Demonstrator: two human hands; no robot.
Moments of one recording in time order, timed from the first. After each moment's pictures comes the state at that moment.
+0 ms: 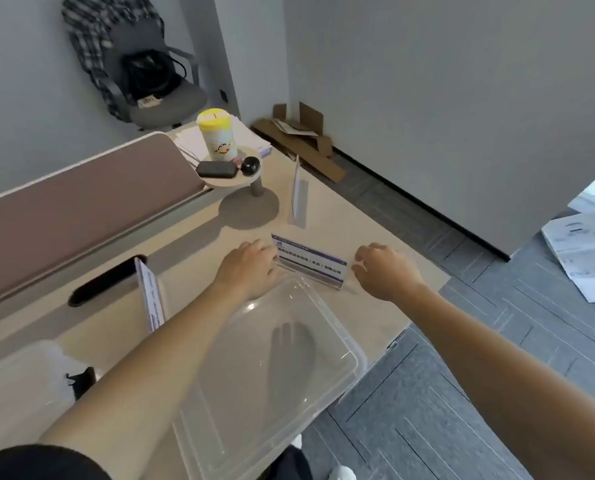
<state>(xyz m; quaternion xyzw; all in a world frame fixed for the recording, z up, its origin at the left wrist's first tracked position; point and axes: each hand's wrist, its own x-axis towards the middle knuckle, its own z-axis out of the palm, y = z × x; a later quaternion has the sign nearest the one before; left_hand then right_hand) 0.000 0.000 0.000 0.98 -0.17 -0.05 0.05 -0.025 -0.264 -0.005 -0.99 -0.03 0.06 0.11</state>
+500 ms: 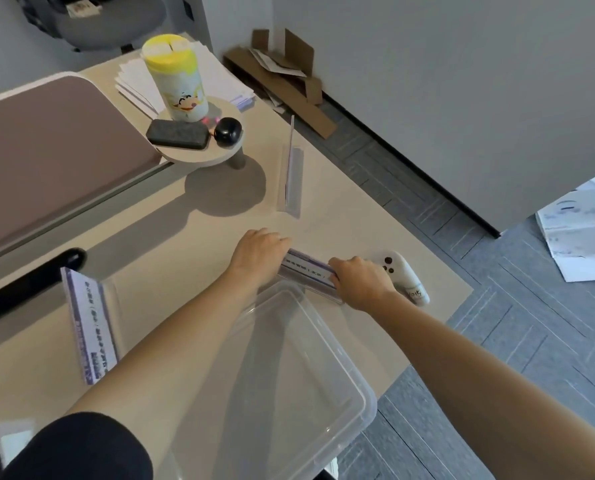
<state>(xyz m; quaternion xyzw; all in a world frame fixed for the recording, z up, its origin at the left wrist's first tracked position) 0.137 -0.025 -0.111 0.96 -0.27 -0.06 -0.02 0.080 -0.226 -0.098 -0.97 -0.08 0.21 0.02</state>
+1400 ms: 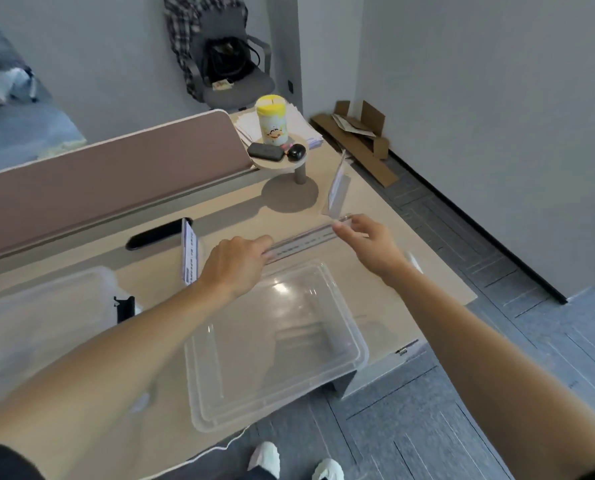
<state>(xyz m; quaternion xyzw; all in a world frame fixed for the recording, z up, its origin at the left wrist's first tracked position) -0.088 0.018 0.042 0.99 -0.06 0.06 0.08 -0.023 -0.230 0.032 -0.82 -0.02 0.13 0.56</state>
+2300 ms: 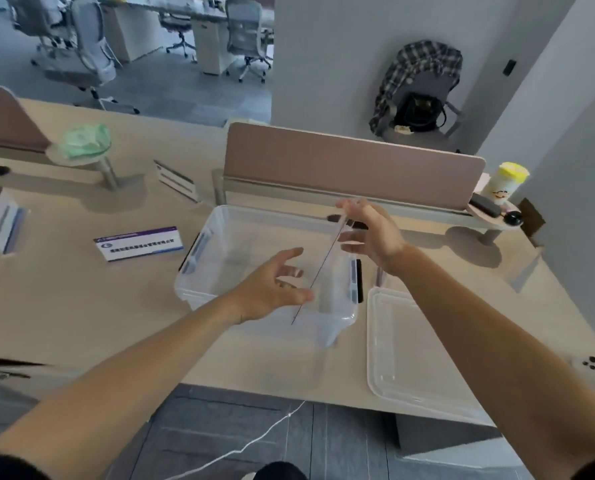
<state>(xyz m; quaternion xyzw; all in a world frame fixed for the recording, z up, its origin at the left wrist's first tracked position) -0.435 0.309 0.065 0.75 0.17 0.01 0.65 -0.257 0.178 0.133 -0.71 -0.25 0.32 0.57</state>
